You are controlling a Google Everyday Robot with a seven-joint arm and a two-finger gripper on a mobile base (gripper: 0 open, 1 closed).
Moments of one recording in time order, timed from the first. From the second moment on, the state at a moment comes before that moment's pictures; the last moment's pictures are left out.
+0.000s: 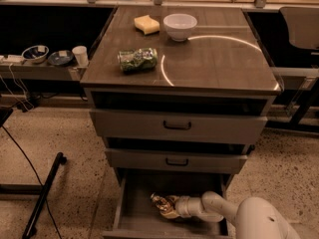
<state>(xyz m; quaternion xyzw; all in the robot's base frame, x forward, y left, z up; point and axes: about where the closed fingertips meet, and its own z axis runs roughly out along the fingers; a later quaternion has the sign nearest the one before) 0.539 -0.040 0.106 -0.51 0.71 0.31 0.38</state>
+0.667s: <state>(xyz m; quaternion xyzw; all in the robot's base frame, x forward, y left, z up) 0.504 -0.099 0.233 -0.49 0.60 0.34 0.53</state>
